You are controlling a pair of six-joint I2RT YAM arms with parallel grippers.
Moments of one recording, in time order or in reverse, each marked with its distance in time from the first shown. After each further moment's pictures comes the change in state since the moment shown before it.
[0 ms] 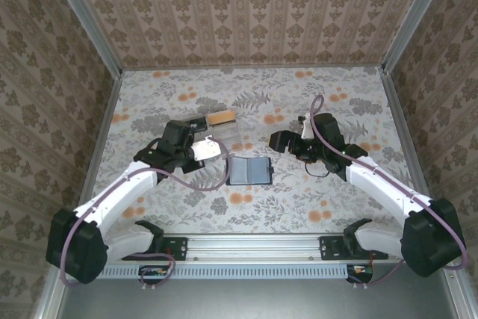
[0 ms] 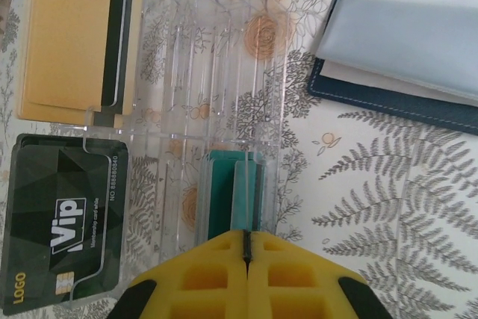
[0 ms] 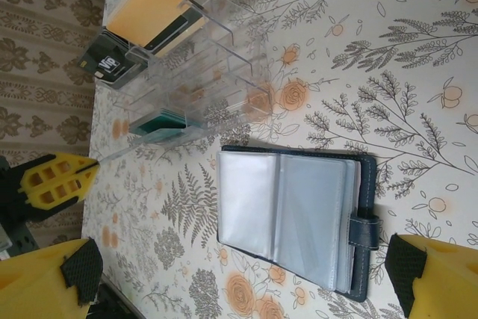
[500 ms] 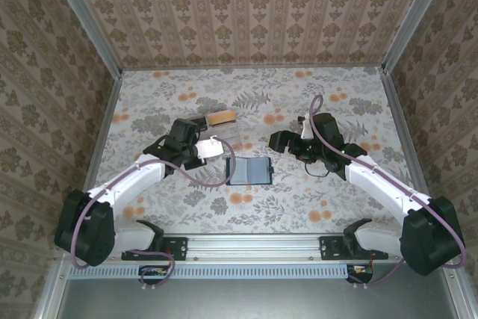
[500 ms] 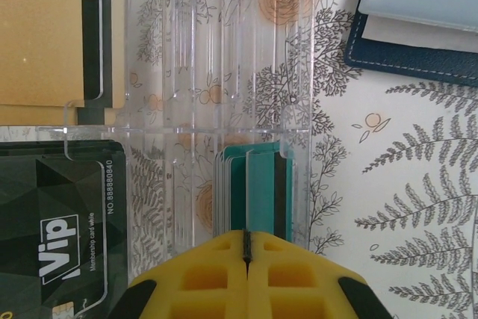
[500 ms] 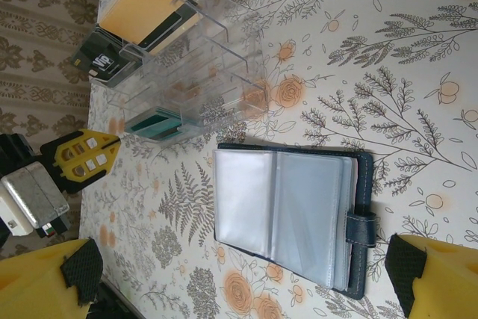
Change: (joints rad) left arm 0.000 0.121 -0.005 0.102 -0.082 0.079; right arm 0.000 0.008 0.006 -0.011 0.000 0.000
